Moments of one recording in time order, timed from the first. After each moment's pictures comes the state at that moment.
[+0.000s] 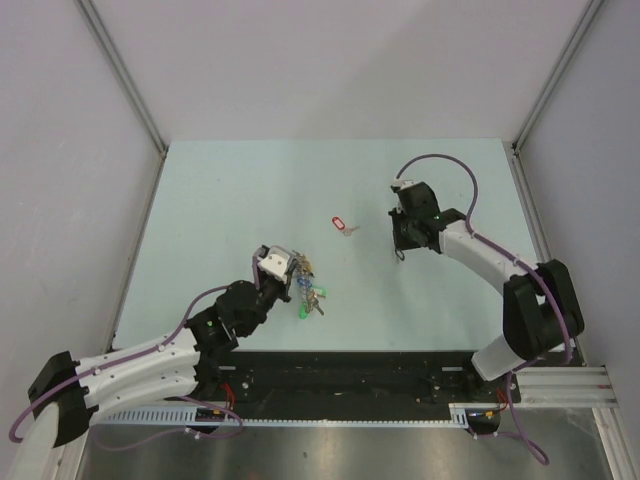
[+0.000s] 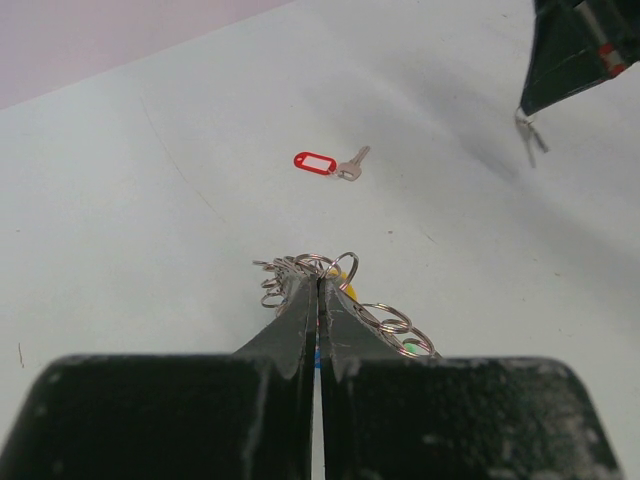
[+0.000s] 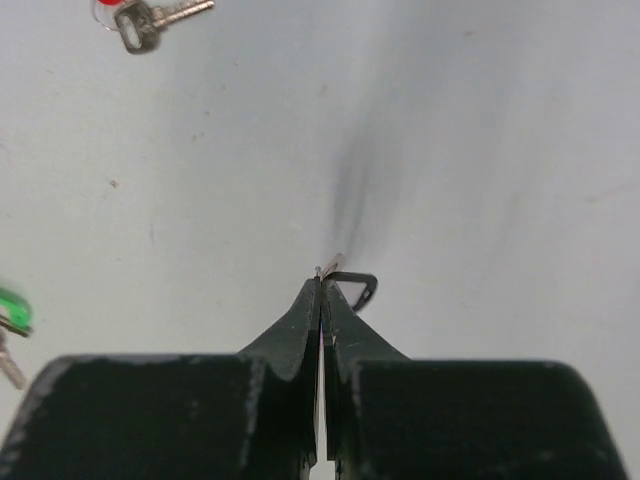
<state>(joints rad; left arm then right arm) -0.98 0.78 0.34 0.34 -0.46 0.02 0.43 1.58 1.07 -0.41 0.03 0.27</state>
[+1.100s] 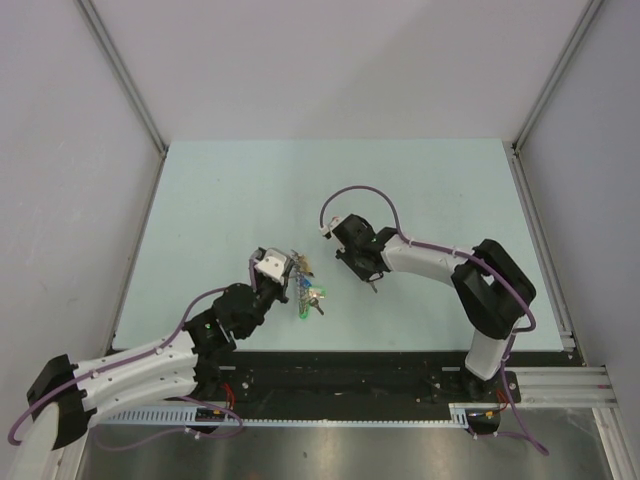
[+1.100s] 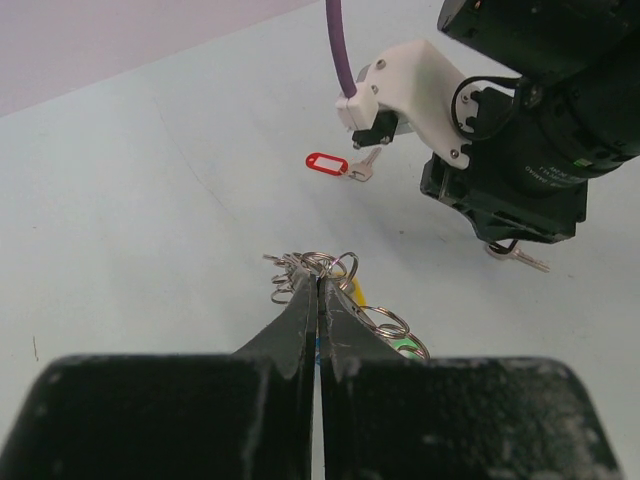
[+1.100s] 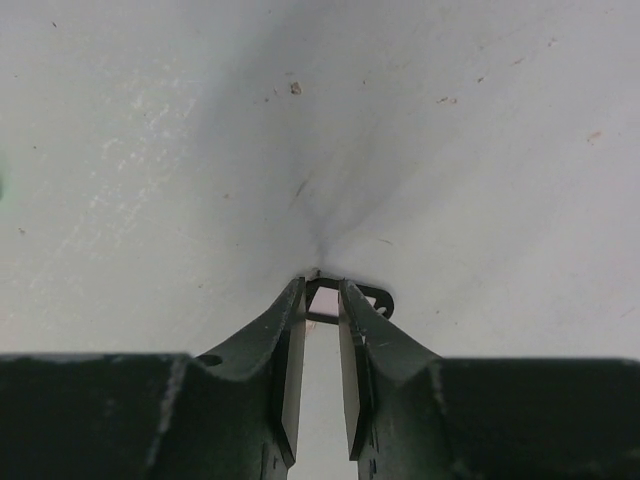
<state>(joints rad) -0.98 0.74 0.31 0.34 -0.49 0.03 0.80 1.79 1.15 -0.48 0.21 -0.07</state>
